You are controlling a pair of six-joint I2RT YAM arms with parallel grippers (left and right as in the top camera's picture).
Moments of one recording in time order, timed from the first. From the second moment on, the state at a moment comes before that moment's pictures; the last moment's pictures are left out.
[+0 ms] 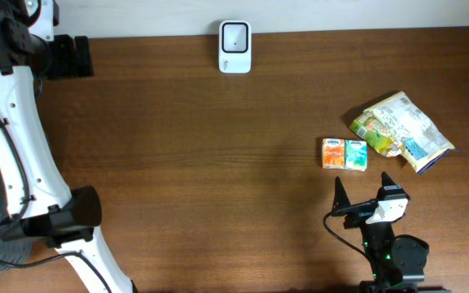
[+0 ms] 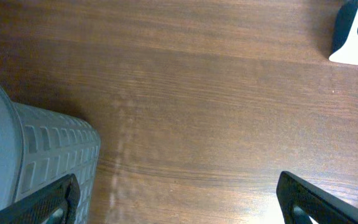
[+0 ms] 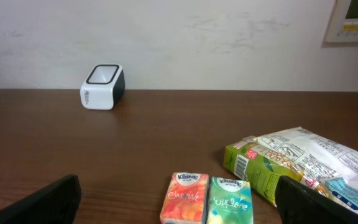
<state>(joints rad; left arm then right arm) 0.18 2.11 2.76 -1.68 0.01 0.07 -0.03 0.01 0.01 -0.07 -0.12 0.03</state>
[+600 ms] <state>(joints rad) 0.17 0.37 0.21 -0.02 0.10 0.08 -0.03 0.01 0.01 -0.07 -0.12 0.03</state>
